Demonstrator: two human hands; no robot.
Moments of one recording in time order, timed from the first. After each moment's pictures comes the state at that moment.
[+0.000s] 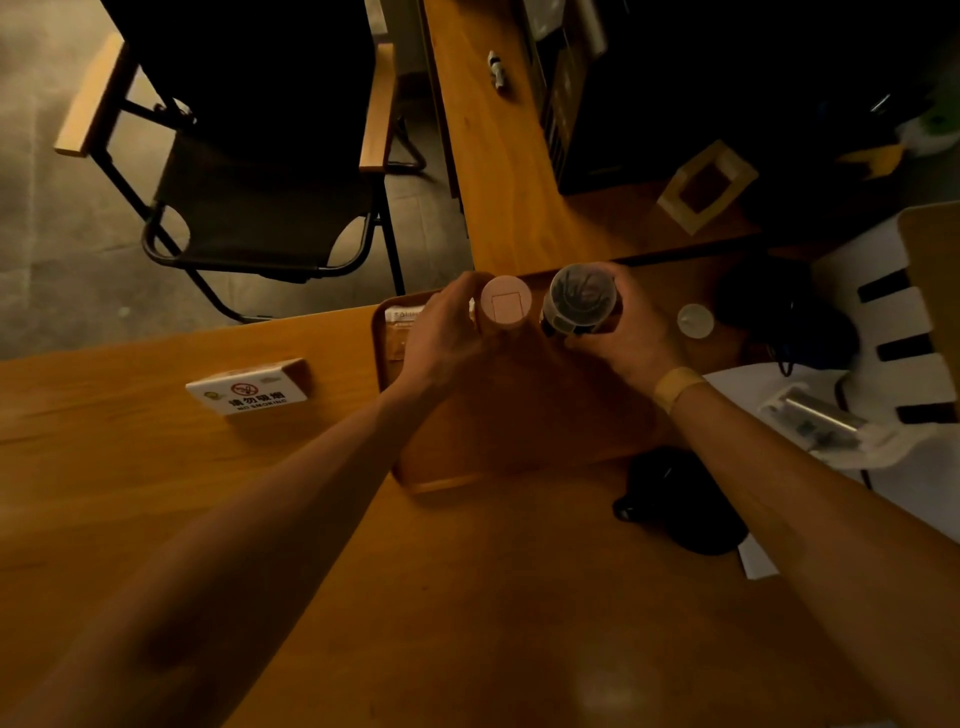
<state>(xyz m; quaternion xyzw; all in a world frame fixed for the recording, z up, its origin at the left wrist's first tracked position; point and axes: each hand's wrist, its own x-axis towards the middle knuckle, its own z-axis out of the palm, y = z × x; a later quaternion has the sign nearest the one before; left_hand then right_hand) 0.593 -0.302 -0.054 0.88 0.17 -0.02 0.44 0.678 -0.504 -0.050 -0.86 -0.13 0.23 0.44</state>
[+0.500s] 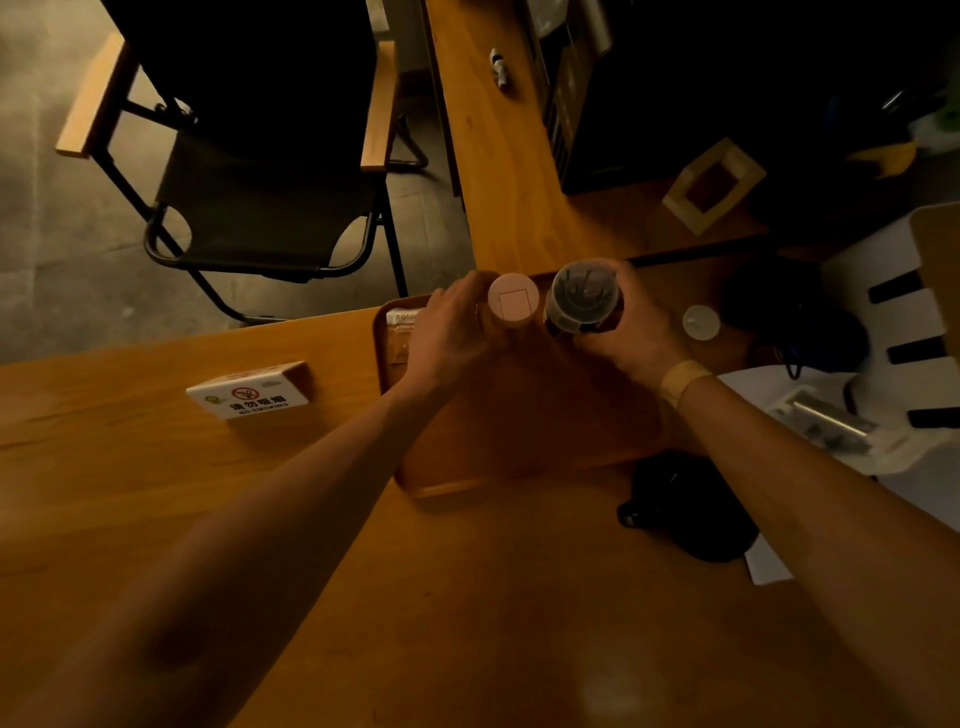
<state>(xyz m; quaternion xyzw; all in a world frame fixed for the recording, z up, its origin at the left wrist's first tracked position) 0.599 -0.301 -0.064 0.91 0.16 -0.02 0.39 0.686 -0.502 -0.049 -0.85 -0.14 0.25 0.44</state>
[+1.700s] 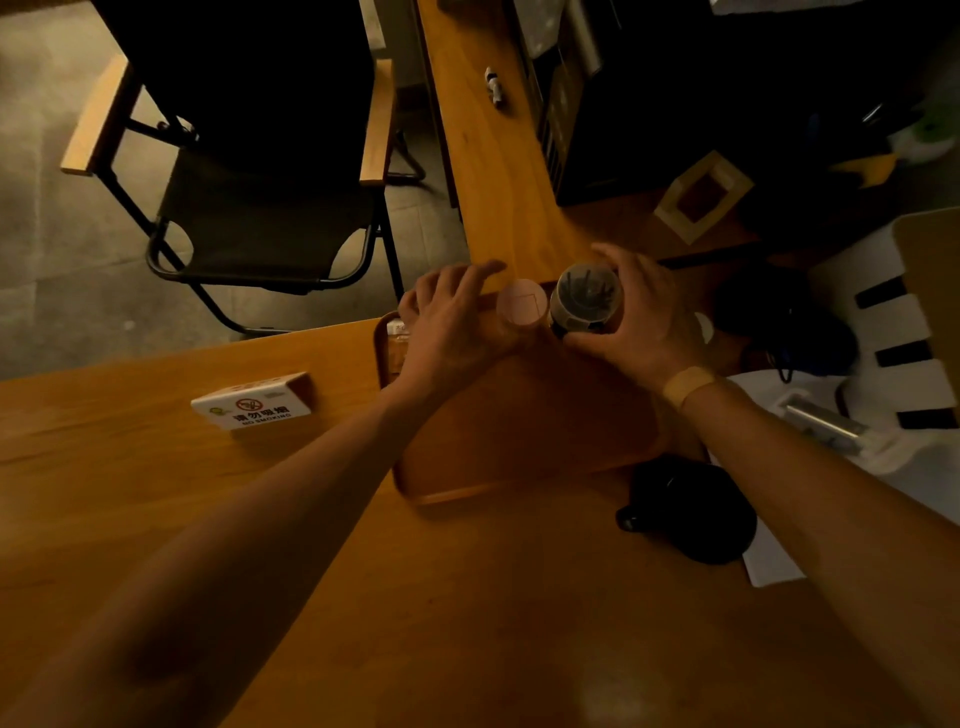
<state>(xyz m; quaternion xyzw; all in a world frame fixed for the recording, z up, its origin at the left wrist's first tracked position) 0.601 -0.300 -0.039 0.95 0.12 -0.01 0.30 0.691 -0.506 -0.038 -0.93 -0.23 0.11 0.27</state>
